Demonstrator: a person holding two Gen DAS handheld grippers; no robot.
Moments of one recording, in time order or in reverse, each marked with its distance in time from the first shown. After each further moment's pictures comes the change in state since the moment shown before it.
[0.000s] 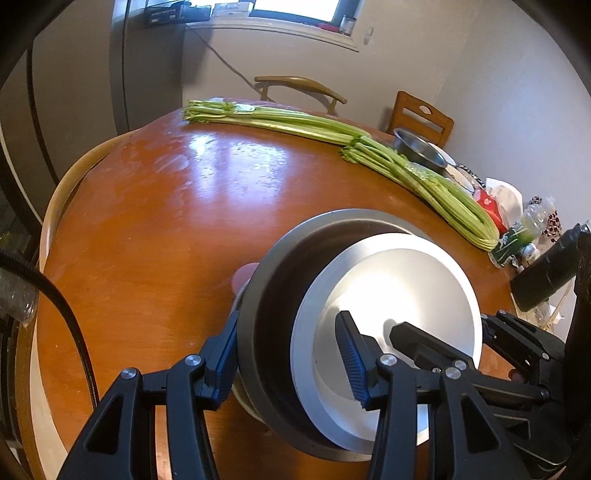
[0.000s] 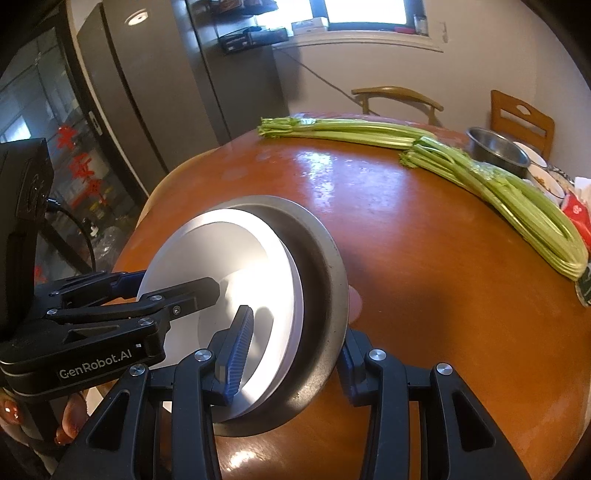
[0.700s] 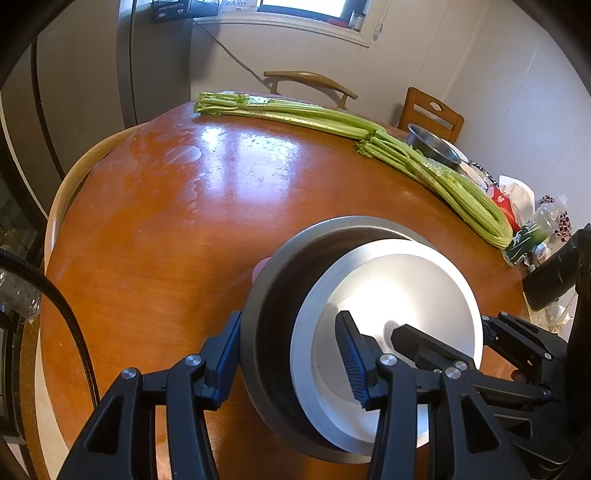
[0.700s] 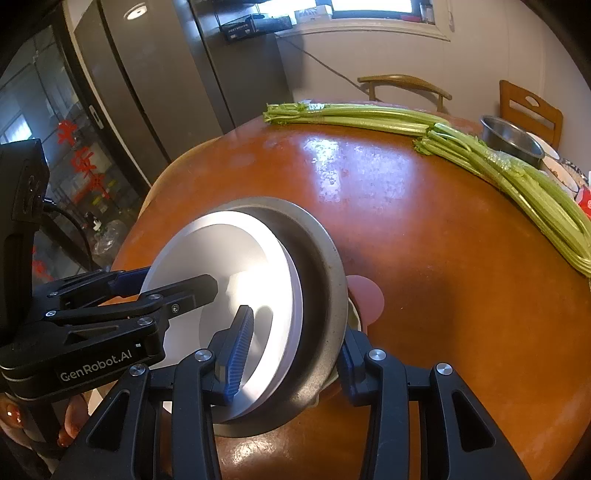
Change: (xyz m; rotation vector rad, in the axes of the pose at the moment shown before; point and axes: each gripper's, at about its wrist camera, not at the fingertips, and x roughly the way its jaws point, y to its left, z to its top) left arm 0.012 0.012 -0.003 -0.003 0.016 0.033; right arm 0.020 0.003 0.000 0.015 0.042 0.022
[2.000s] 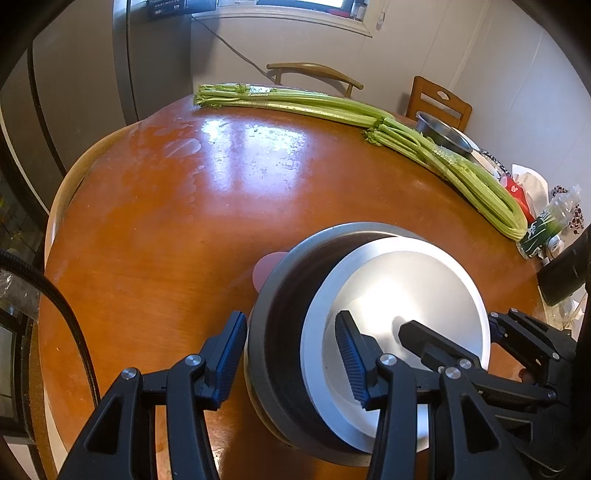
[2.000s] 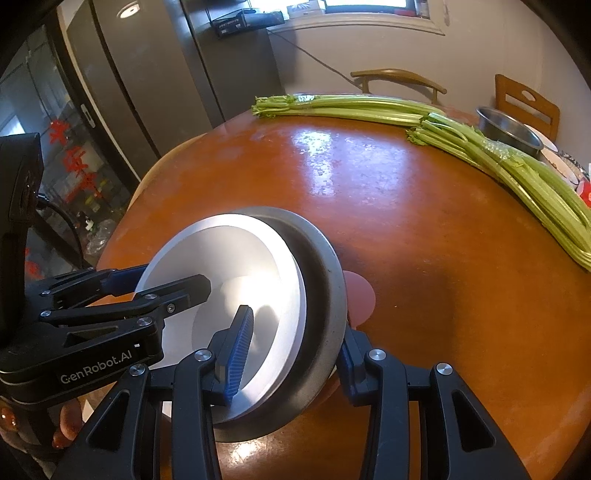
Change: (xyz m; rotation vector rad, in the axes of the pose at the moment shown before) left arm 0.020 -0.005 0.002 0.016 0.026 0.043; right arm 0.014 -0.004 -0.004 0.004 0.005 -0.034
